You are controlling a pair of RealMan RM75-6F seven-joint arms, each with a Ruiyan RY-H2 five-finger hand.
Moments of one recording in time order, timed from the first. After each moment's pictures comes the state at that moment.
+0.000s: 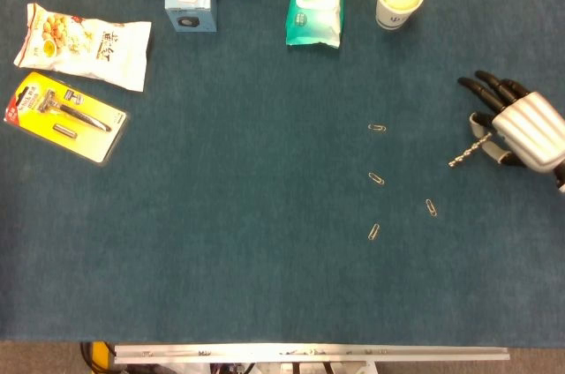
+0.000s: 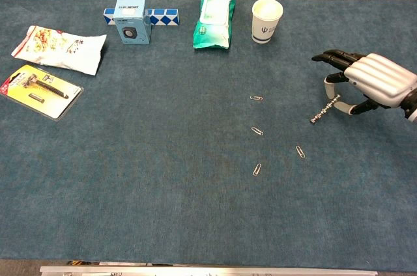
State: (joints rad) left arm -0.06 -1.02 -0.05 -1.70 1.37 1.45 0.15; right arm 0.49 -1.70 -0.15 -0.57 -1.75 1.33 0.39
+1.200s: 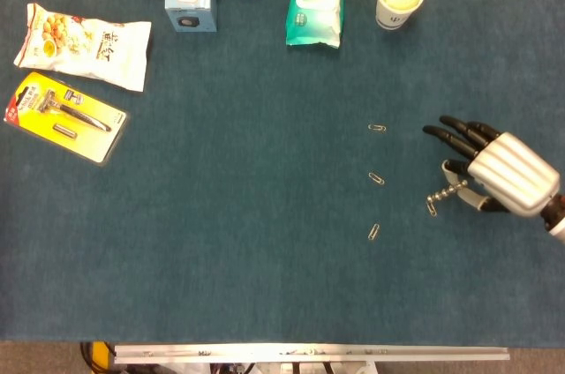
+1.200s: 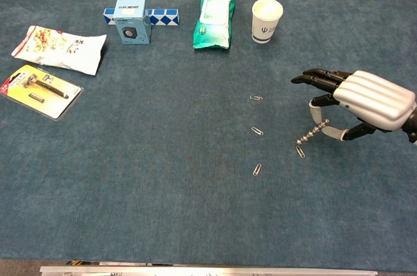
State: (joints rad) left arm -0.04 -1.00 -0.06 -1.71 1.37 1.49 0.14; right arm 0.49 -1.45 -0.20 -1.14 -1.83 1.32 0.15
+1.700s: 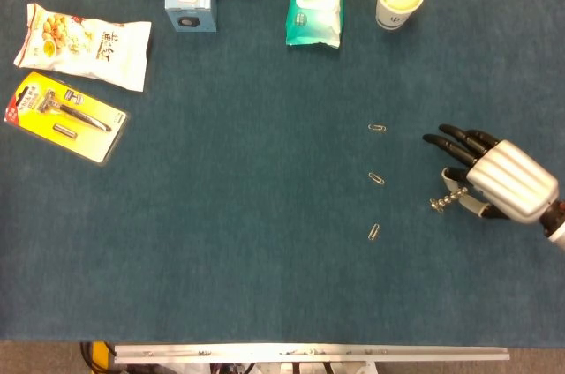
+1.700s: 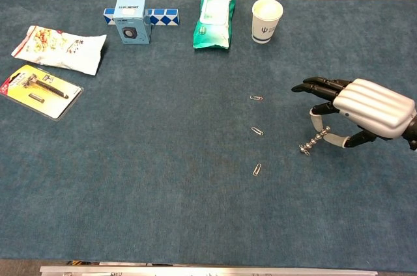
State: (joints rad) left arm -0.04 -0.99 -0.06 -1.72 1.38 1.50 0.13; right arm 0.48 -1.45 -0.20 -1.15 -1.84 1.30 0.14
